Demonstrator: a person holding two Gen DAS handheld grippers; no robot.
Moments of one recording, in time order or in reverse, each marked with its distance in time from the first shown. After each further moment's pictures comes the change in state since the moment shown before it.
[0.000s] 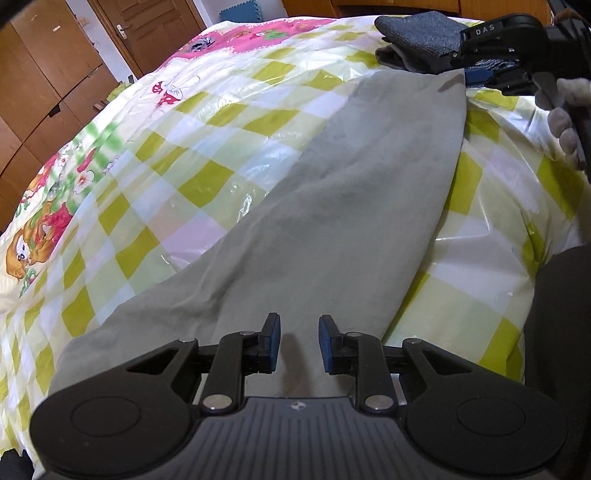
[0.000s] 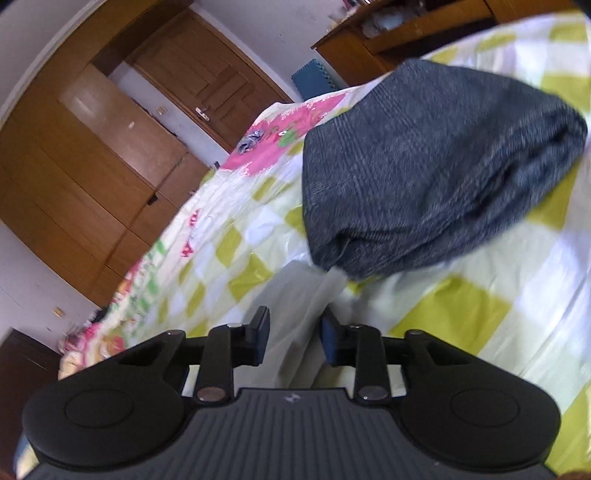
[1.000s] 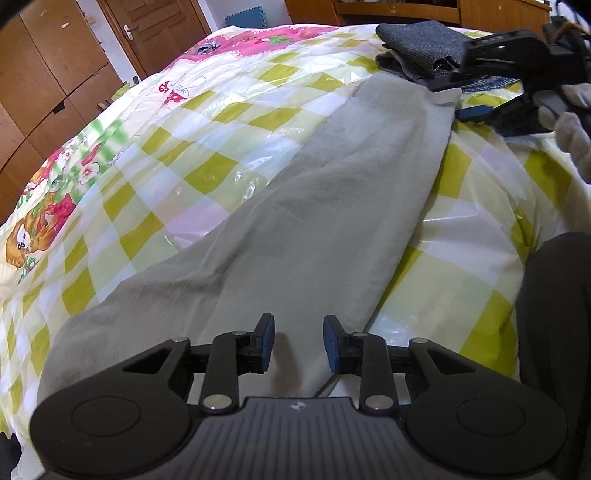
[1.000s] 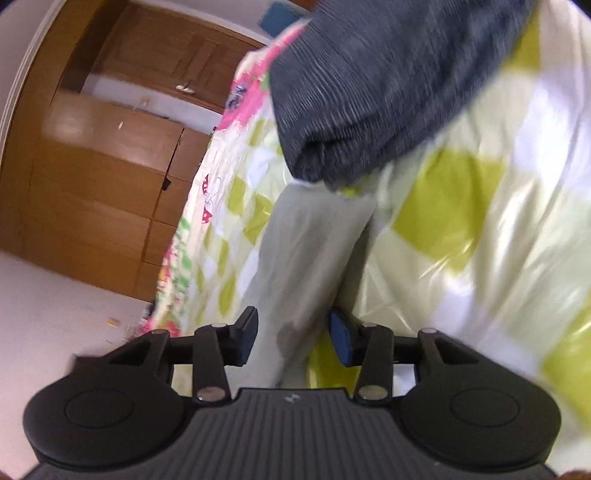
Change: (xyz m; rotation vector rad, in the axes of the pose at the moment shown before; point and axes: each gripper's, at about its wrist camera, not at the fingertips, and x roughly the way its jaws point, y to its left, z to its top) left arm -0.014 0.001 -0.023 -0.028 -0.038 -0.013; right arm 0.008 -0.031 -0.028 0.377 0.221 0.174
